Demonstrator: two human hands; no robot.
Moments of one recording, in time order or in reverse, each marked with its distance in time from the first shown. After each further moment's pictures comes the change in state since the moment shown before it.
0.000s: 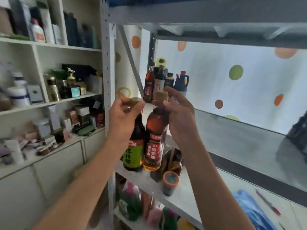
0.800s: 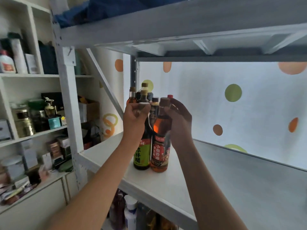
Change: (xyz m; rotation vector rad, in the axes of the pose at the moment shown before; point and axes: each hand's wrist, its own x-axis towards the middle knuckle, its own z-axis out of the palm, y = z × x) left_hand 0.172 -0.082 0.170 0.013 -0.062 0.092; right_hand 0.197 0.003 -0.096 -0.083 0.171 -0.169
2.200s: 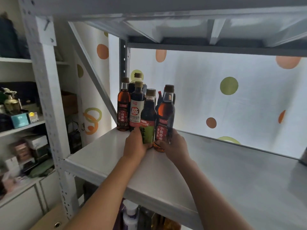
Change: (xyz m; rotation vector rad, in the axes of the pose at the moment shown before) left_hand 0.023 -0.132 -0.029 0.734 -0.358 0.002; right_hand 0.005 0.113 -0.052 -1.223 0.009 0.089
